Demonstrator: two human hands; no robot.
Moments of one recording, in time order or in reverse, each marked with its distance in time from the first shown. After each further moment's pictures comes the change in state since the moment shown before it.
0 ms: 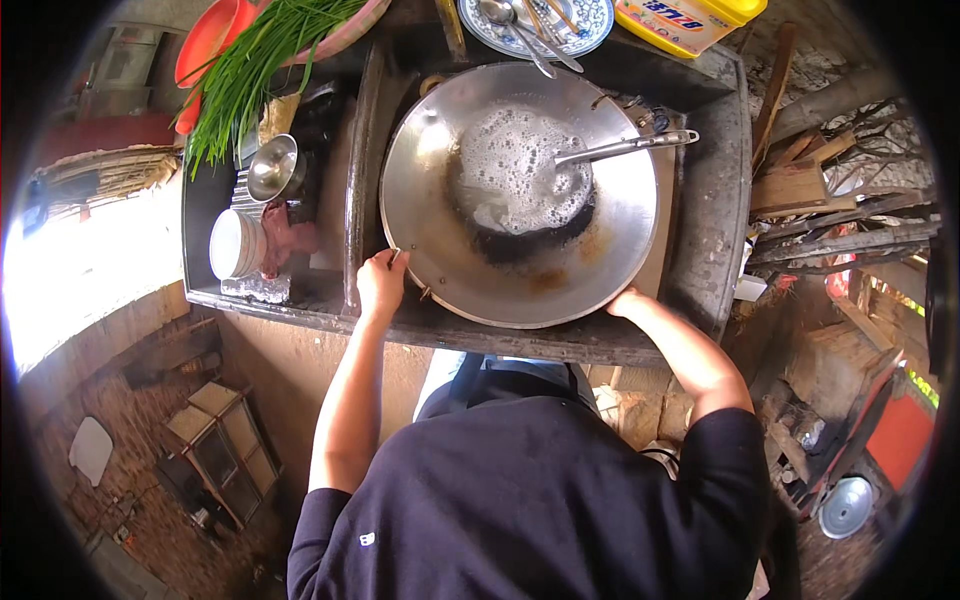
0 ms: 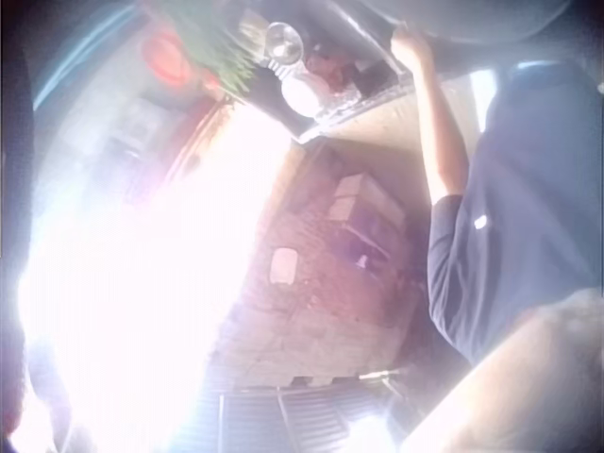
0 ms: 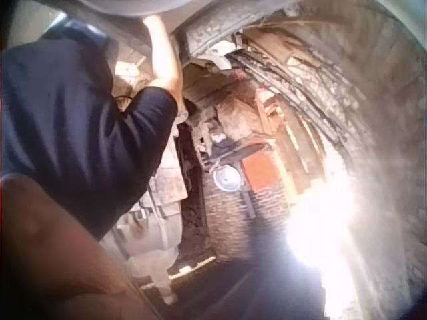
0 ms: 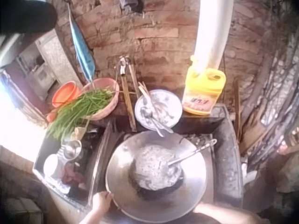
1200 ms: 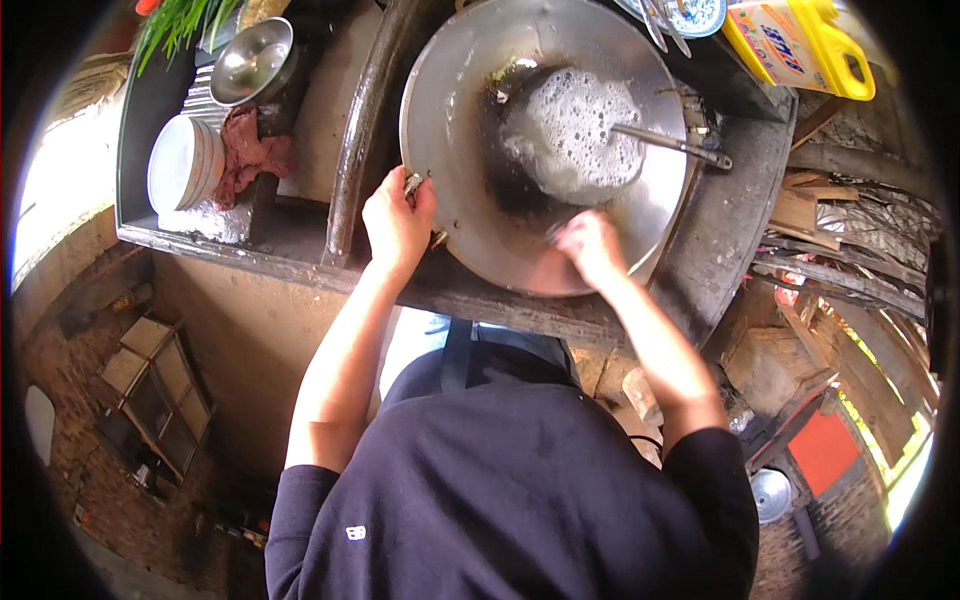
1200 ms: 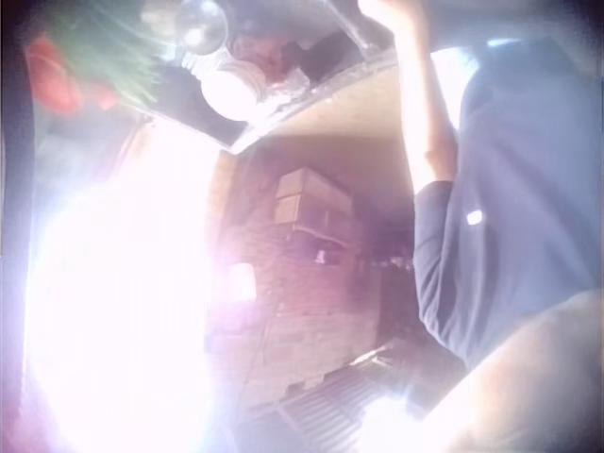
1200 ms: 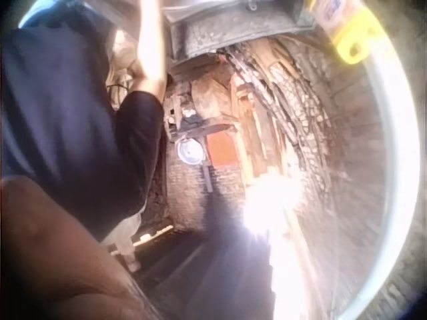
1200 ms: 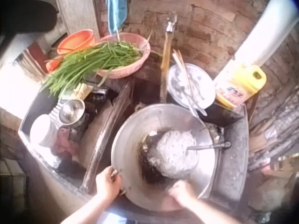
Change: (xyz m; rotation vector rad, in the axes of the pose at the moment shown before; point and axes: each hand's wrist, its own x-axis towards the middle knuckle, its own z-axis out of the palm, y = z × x) left_hand 0.007 0.017 0.006 -0.216 0.129 0.100; right_hand 0.031 -0.141 -0.016 0.279 0.245 -0.211
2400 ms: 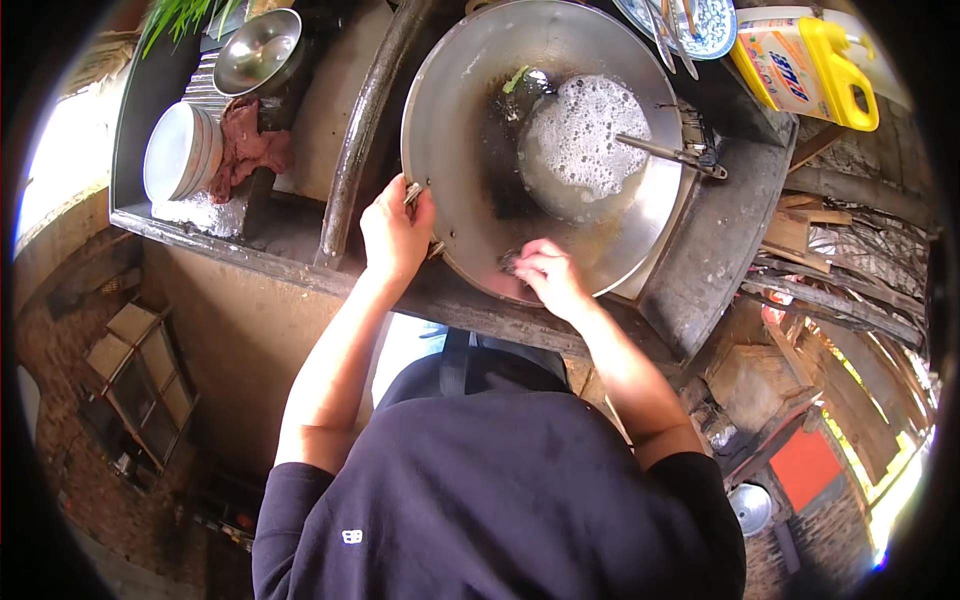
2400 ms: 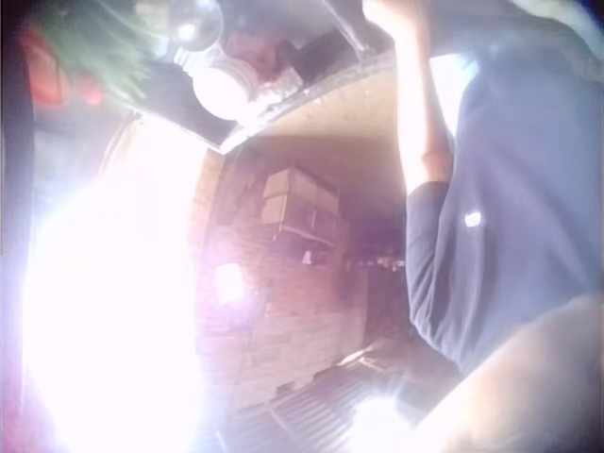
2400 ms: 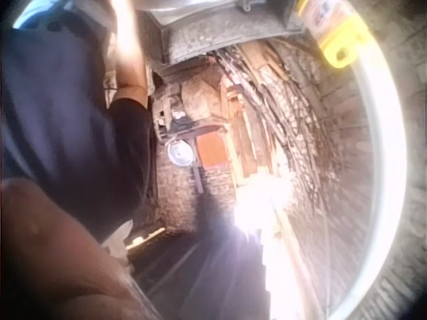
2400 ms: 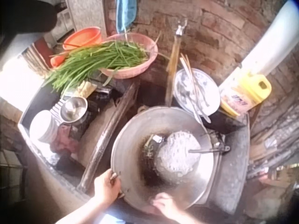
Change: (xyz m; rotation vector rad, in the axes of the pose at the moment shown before) left_hand -0.001 0.003 0.004 -0.096 0.076 0.086; right_hand -0.007 -0.005 0.027 0.075 -0.132 -0.014
